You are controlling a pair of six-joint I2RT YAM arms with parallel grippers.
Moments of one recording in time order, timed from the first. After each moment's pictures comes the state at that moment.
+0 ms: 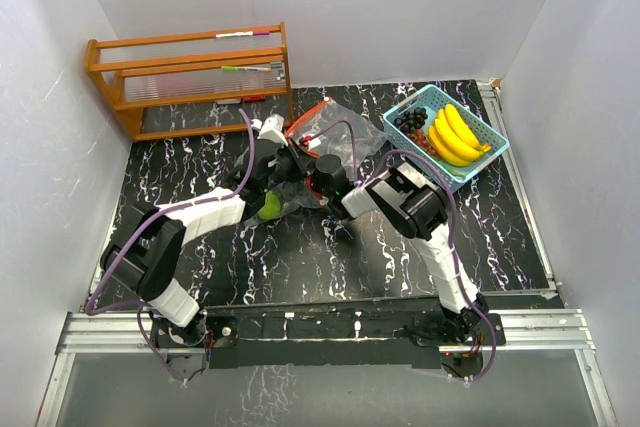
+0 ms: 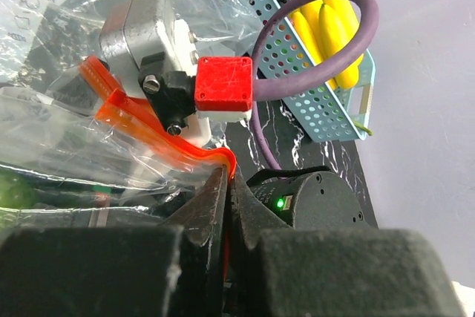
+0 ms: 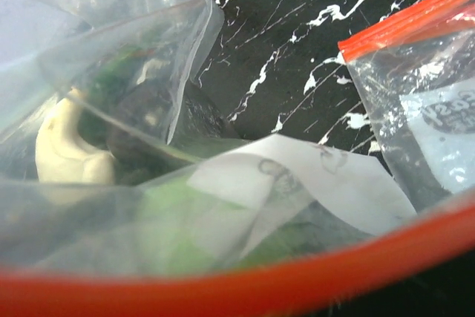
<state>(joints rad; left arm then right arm) -0.58 1.59 0.85 0.44 0.11 -0.80 0.70 2.33 1.24 0.99 -0.28 0.45</state>
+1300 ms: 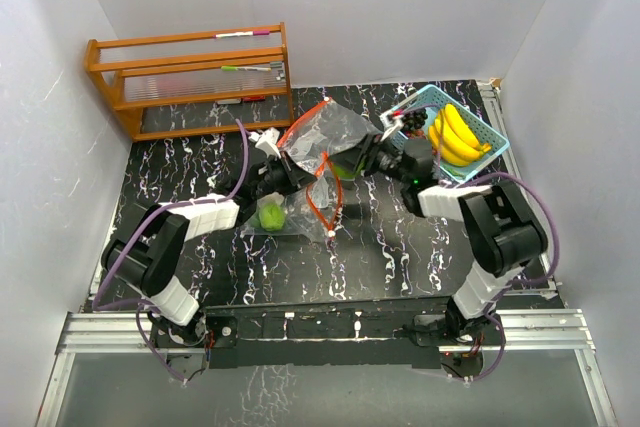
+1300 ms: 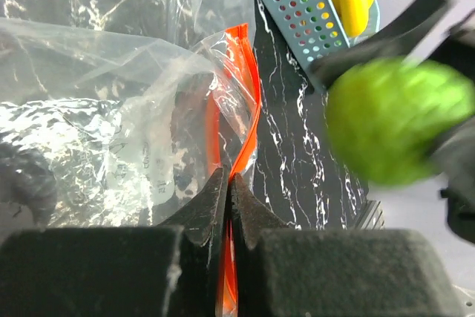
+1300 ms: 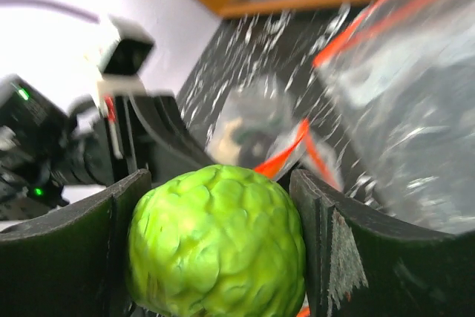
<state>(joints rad) -0.50 1.61 0.74 0.51 0.32 -0.82 0.37 1.74 0.75 0.93 -0.63 0.78</state>
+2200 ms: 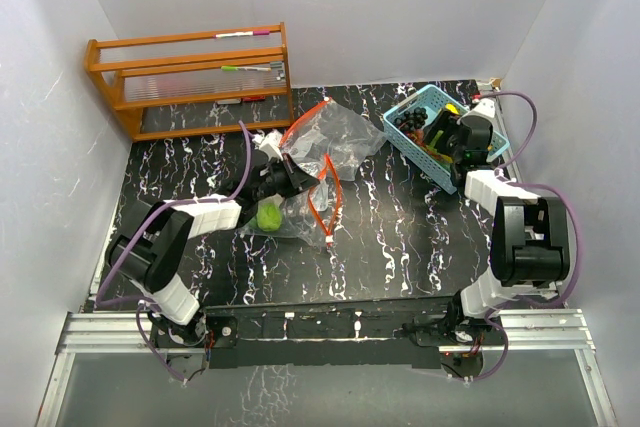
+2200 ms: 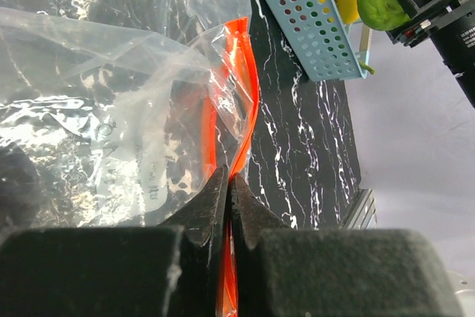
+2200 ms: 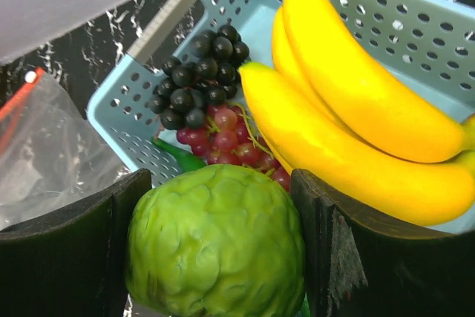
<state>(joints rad) -0.51 1.63 0.73 0.53 0.36 -0.84 -0.04 1.58 0.87 0.38 -0.01 0.37</state>
